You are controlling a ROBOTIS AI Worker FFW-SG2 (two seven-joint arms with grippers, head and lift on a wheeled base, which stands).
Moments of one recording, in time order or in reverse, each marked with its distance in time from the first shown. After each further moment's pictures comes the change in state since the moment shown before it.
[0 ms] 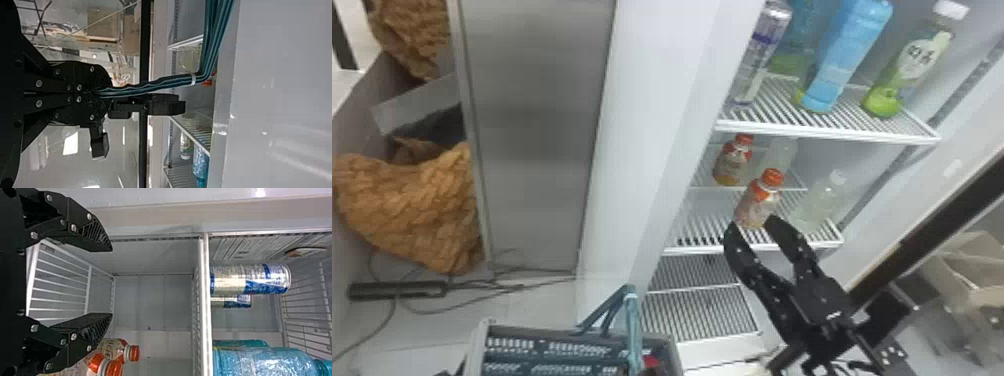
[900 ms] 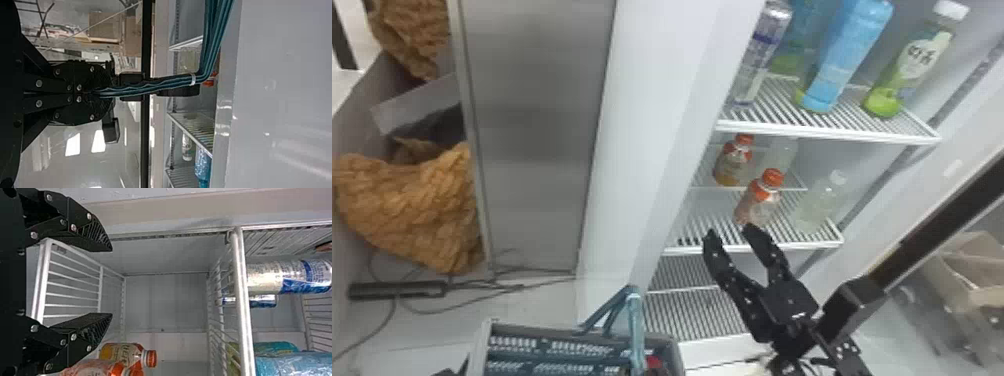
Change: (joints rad) left arm -0.009 0.000 -0.004 0.002 -0.002 0.005 0.007; right arm -0.077 -0.029 0.083 0.161 0.021 -0.073 -0.052
